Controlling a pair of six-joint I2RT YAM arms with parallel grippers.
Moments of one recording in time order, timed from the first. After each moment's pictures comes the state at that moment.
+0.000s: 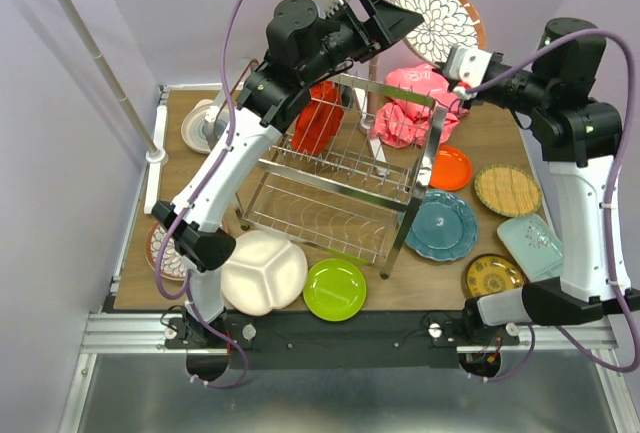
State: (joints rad) left arm -0.68 1.88 2.36 -0.27 0.22 -0.96; right arm 0.20 1.41 2.06 -0.89 -0.72 -1.09
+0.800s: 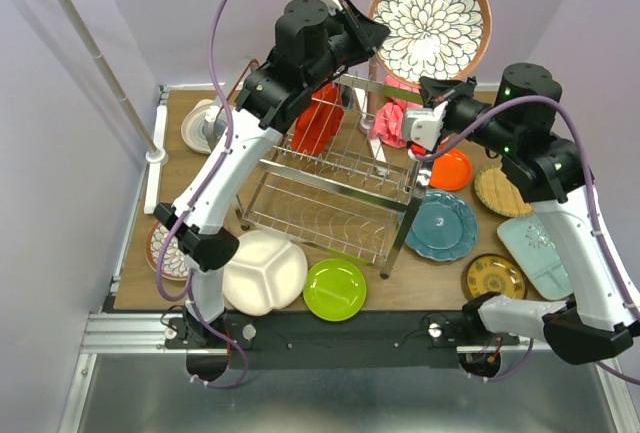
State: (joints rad) left arm -0.71 1.90 2.45 -0.50 -0.06 -0.77; right arm 0.45 1.21 1.68 -0.66 -0.34 -1.46
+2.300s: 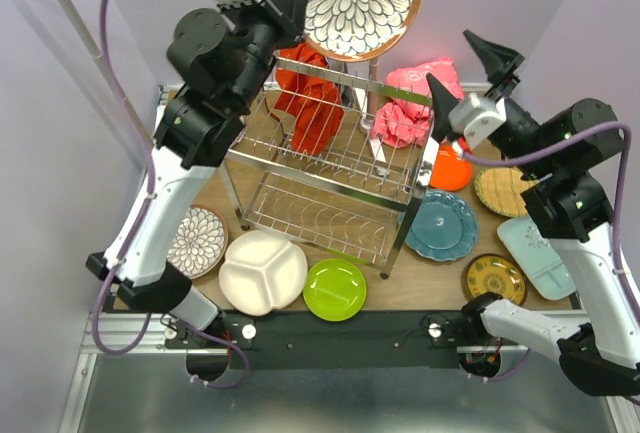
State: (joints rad) left arm -0.66 1.56 2.21 -0.33 -0.29 -0.43; right arm 0.49 1.02 1.51 -0.18 -0.32 -1.08
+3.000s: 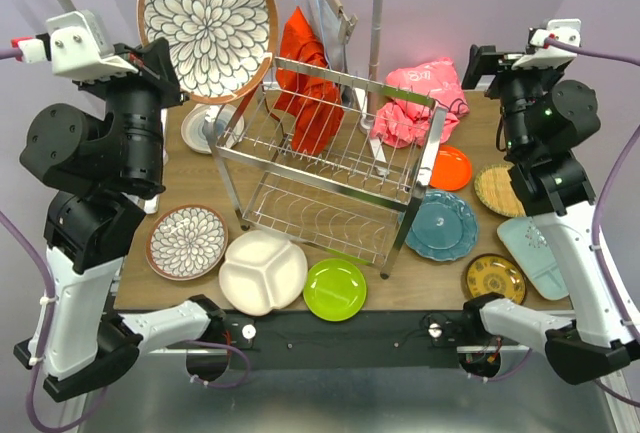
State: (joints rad) left arm -0.66 1.08 1.93 -0.43 -0.68 -0.05; right arm 0.35 1.10 1.48 -0.09 0.34 -0.18
